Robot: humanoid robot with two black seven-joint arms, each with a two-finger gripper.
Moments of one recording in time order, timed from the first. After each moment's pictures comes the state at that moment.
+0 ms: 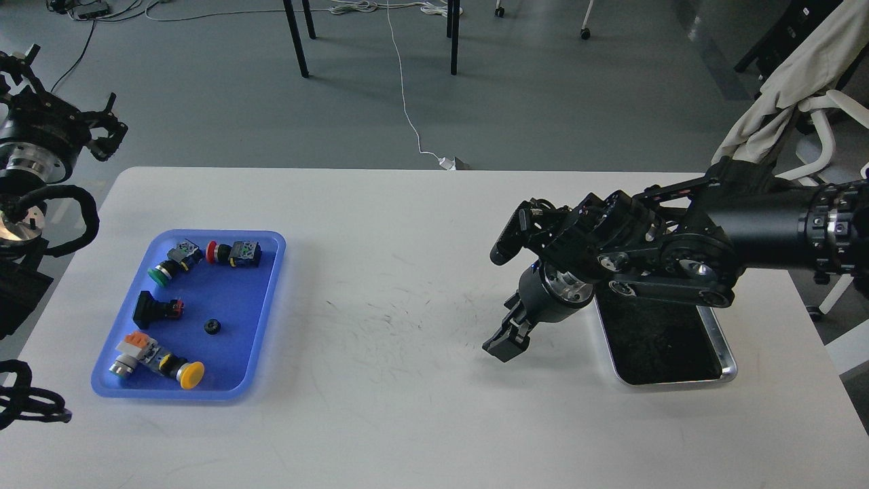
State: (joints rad) left arm -0.90 0.43 -0.84 -0.22 -0.19 -0.49 -0.17; right arm 1.48 -0.17 -0.61 1.11 -1.40 0.41 0.34
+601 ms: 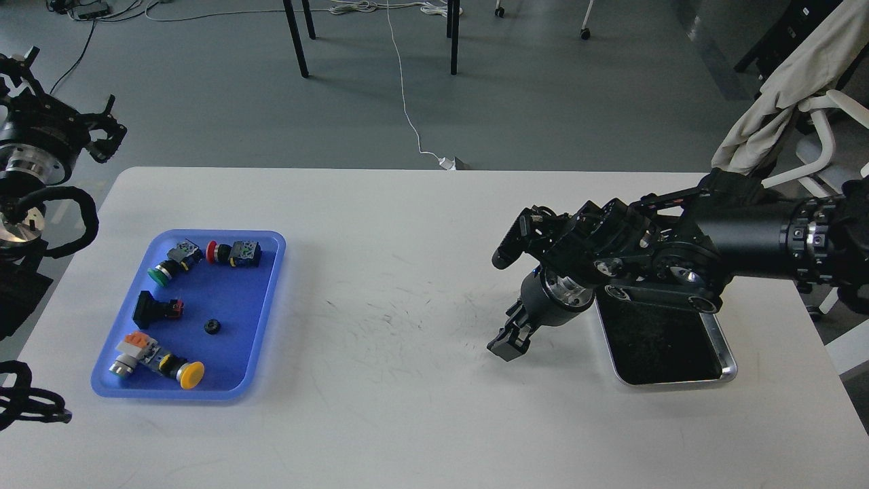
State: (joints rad) left arm -0.90 0.43 -0.84 -0.21 -0.19 -0.49 -0.17; right arm 1.44 -0.16 -0.61 1.05 -1.40 0.42 0.35
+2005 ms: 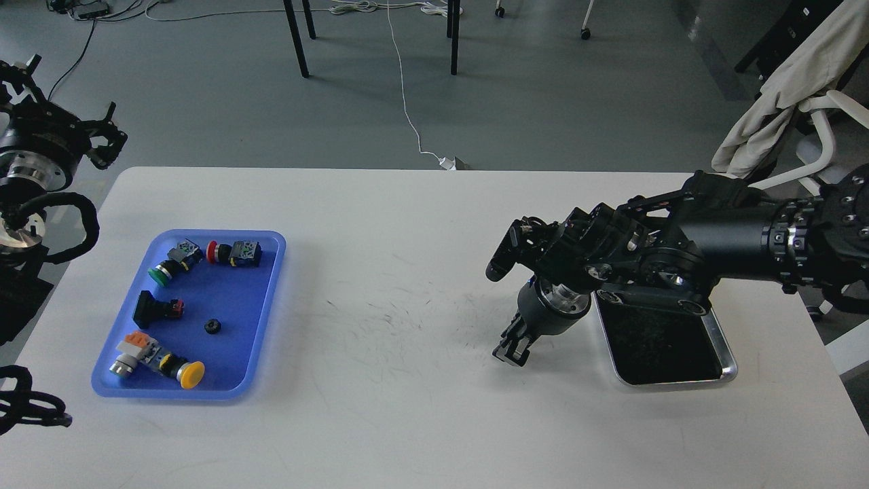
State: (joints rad) left arm -0.89 0.43 -0.84 -0.21 -0.19 -0.49 -0.17; right arm 1.45 -0.12 -0.64 1.03 -1.43 0.47 0.40
